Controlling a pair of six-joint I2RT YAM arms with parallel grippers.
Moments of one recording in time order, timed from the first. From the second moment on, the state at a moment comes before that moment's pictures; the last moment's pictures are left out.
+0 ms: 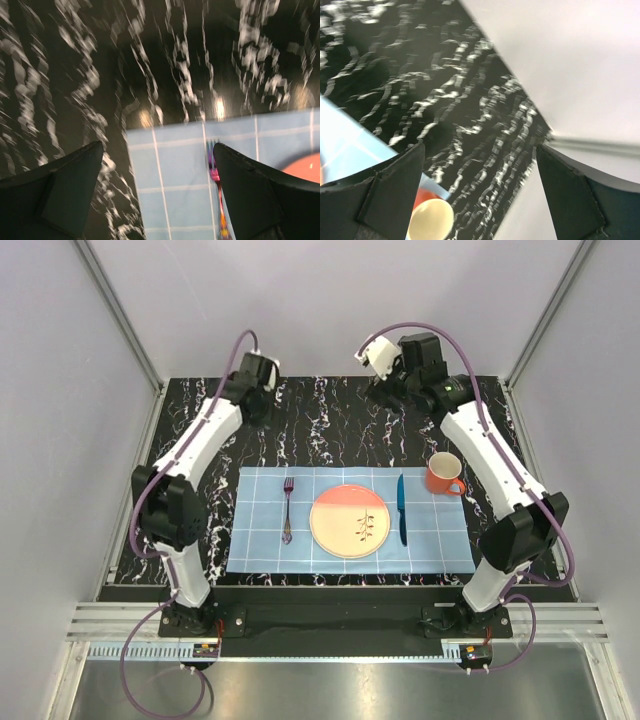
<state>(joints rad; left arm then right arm) -0.34 1.87 1.77 -0.85 -0.18 -0.12 0.42 1.71 1.84 -0.70 0.11 -0.69</state>
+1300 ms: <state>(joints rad) 0.03 1.39 1.27 -0.66 -0.28 0.24 -0.24 1.41 1.29 -0.53 0.25 -0.51</state>
